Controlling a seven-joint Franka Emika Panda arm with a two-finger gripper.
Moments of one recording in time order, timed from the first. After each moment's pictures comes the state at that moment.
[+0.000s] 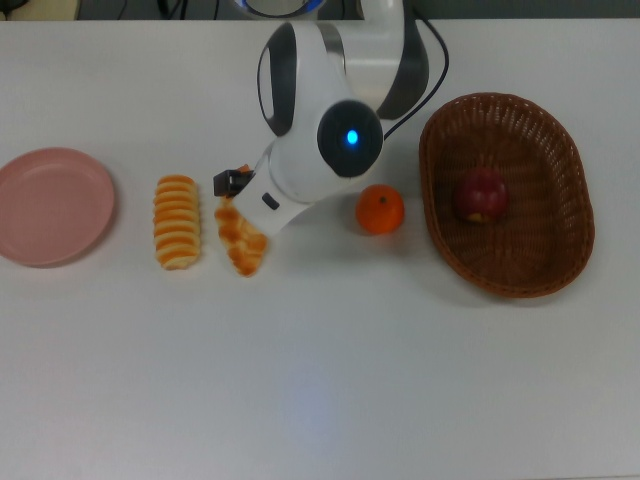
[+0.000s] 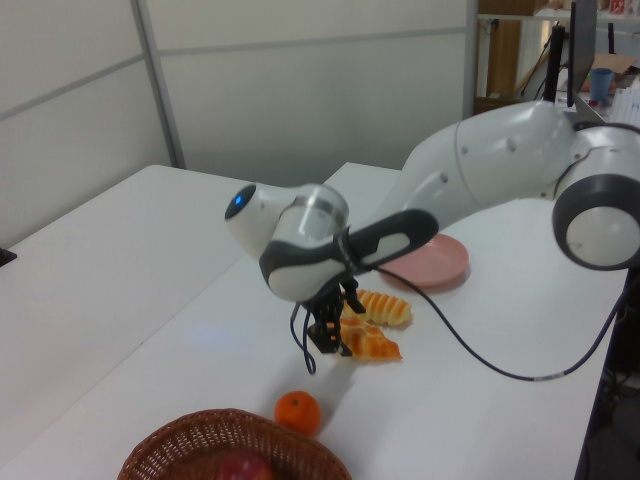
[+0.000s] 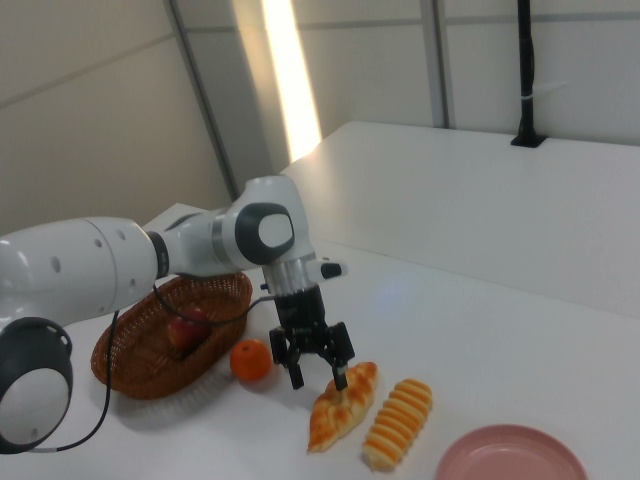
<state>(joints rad) 0.19 0.57 -0.01 -1.47 -0.31 1.65 0.07</state>
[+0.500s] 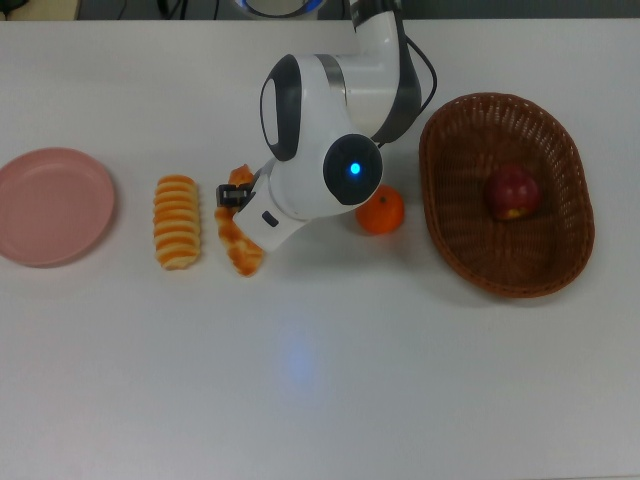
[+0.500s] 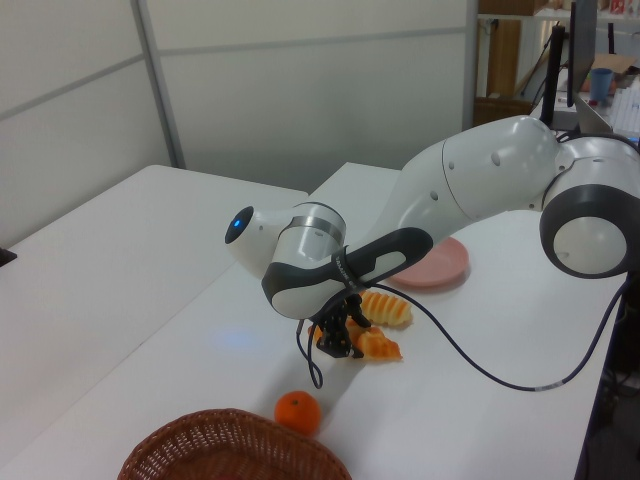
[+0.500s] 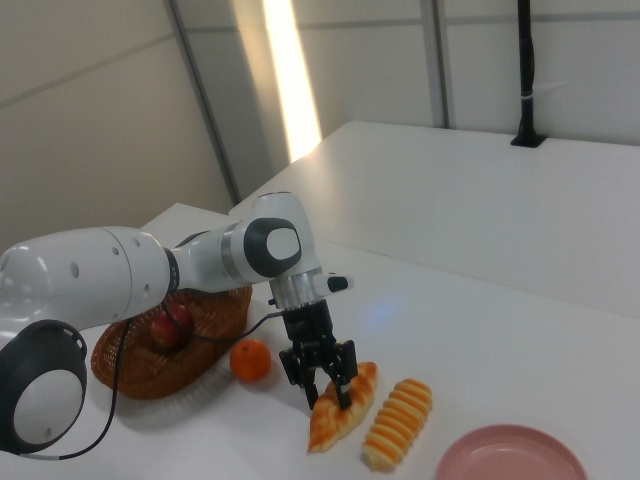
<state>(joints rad) 0.18 0.61 -0.01 -1.47 -0.36 1.65 0.07</state>
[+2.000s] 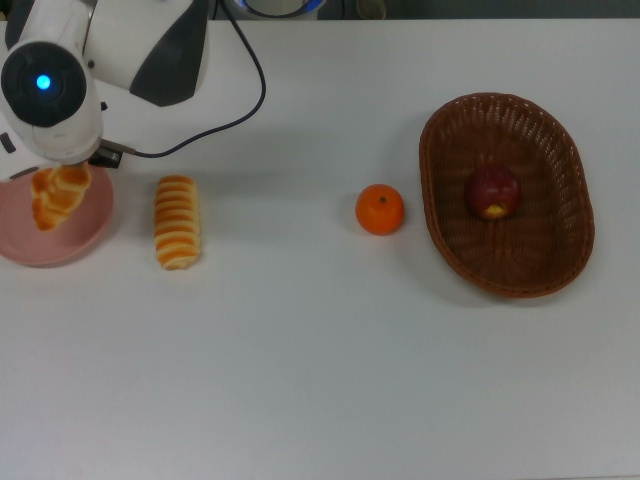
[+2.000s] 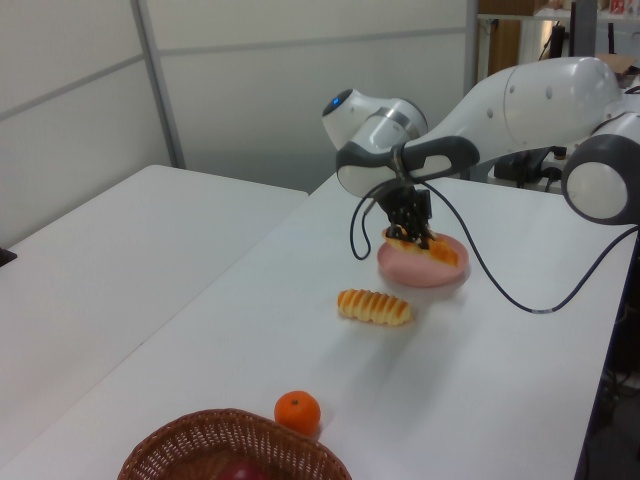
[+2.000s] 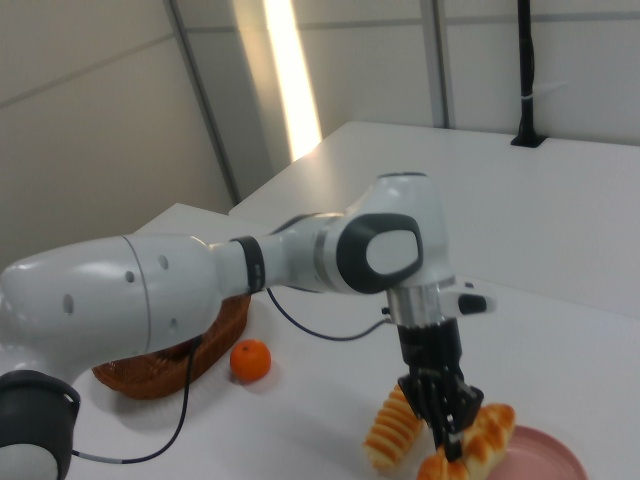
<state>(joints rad) -0.13 0.52 -0.11 -1.43 -0.35 1.65 0.02</state>
